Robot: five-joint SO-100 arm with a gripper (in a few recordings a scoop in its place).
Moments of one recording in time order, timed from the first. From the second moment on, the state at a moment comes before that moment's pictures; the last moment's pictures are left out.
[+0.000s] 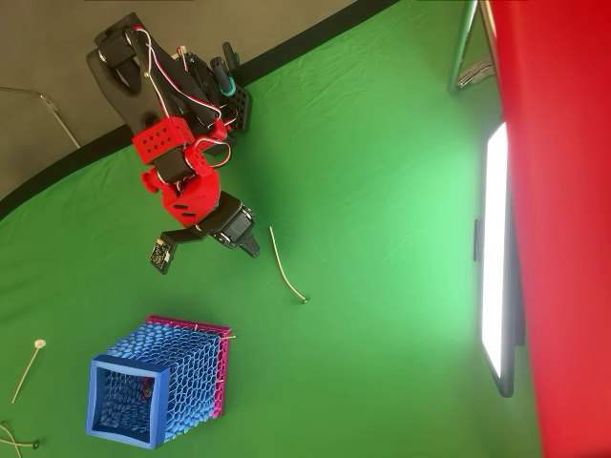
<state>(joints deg) -2.4 132.7 141.1 42.8 -36.7</state>
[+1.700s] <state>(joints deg) -0.2 82.4 110.5 35.3 -87.4</state>
